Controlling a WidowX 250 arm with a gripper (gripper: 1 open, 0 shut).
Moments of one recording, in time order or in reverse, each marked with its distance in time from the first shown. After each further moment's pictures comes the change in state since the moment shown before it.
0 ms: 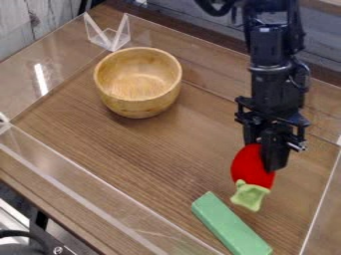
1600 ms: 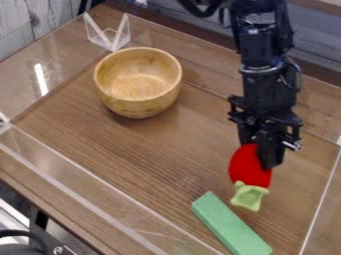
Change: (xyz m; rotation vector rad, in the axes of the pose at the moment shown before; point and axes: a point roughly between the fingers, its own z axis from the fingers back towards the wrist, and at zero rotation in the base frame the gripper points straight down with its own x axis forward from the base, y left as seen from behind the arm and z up) arm 0.000 -0.002 -0.002 0.021 -0.064 0.032
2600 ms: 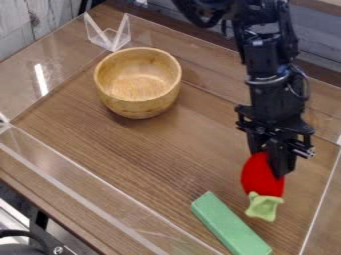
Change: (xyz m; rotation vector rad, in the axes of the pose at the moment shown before) arm 0.007 -0.012 -0.010 -0.033 -0.053 0.011
